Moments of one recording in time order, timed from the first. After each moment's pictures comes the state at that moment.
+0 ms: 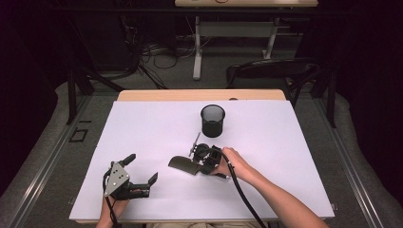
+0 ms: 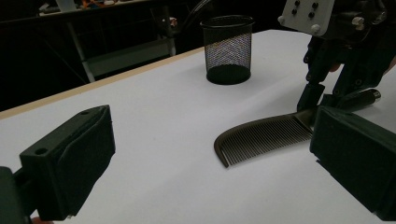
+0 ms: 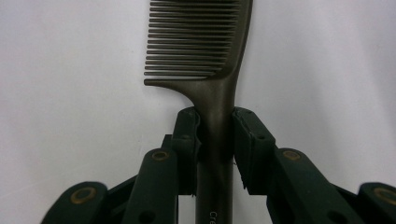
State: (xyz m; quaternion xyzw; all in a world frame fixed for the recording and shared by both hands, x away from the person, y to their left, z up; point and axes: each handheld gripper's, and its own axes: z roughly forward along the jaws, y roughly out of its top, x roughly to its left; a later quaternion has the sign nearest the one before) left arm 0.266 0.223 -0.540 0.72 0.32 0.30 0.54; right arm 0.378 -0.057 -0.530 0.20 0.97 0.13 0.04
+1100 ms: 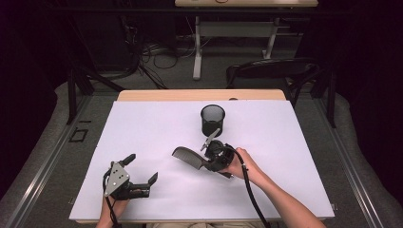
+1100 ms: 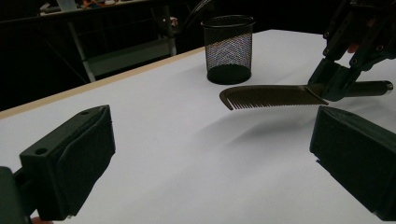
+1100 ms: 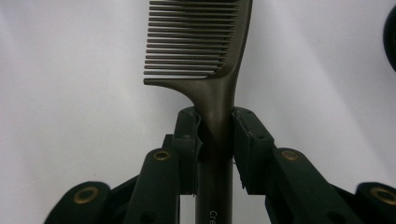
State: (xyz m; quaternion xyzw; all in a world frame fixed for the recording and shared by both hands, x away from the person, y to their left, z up) left arm 0.266 0.223 -0.540 0.72 0.32 0.30 0.54; right arm 0.369 -0.095 -0.512 0.24 0.94 0.23 0.05
